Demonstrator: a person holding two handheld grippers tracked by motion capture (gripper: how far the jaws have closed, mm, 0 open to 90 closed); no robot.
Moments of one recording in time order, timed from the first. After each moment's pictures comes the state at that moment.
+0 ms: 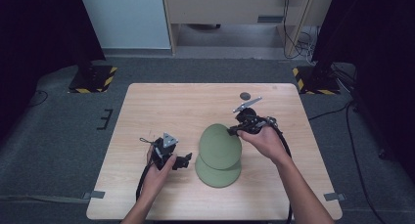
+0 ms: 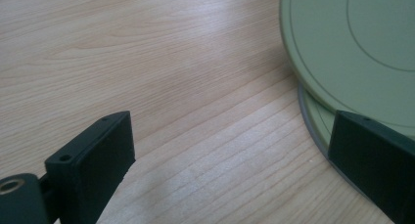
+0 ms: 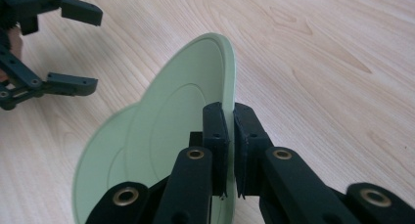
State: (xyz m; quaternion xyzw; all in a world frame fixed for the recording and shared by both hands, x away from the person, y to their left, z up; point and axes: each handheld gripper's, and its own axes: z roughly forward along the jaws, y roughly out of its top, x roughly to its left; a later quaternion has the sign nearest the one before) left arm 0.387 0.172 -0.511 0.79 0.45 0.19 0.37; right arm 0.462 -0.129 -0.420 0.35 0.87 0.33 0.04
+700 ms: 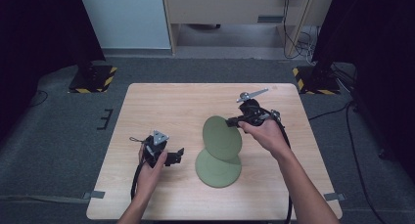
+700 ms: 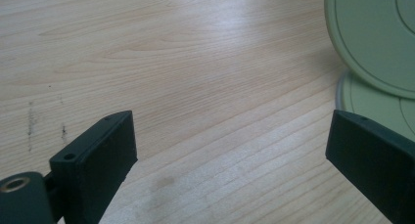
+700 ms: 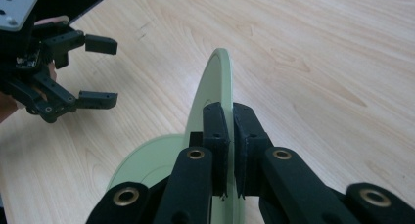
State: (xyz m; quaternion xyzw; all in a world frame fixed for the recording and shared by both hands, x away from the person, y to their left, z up) left arm 0.391 0.194 -0.506 0.76 0.48 0.21 0.38; right arm 0.471 -0.133 -0.394 0.36 0.85 0.39 0.03
